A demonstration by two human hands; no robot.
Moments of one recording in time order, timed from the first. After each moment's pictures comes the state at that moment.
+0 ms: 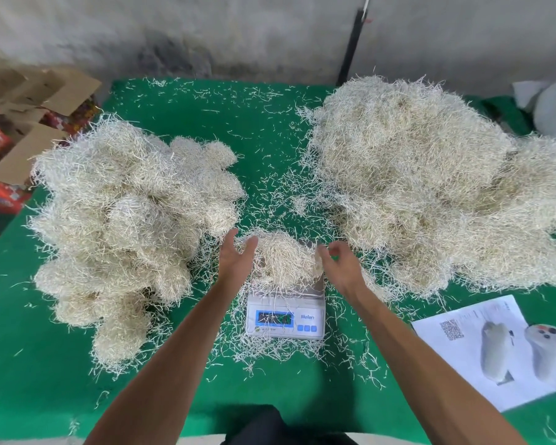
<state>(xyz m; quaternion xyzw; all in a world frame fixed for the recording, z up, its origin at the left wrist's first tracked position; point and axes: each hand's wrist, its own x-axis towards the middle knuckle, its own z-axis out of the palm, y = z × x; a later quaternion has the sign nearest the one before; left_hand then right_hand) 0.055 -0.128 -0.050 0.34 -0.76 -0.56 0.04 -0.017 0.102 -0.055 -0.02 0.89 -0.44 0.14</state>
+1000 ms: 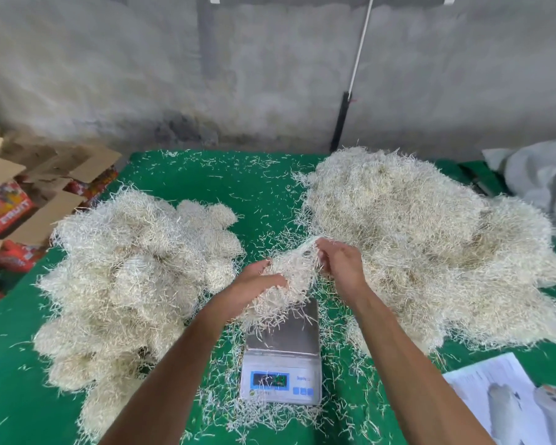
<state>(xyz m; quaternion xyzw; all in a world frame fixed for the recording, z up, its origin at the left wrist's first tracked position) 0.020 -0.120 0.048 0.18 -0.76 -0.61 -0.12 -0.062 0.088 0.065 -0.04 0.72 -0.68 0.12</state>
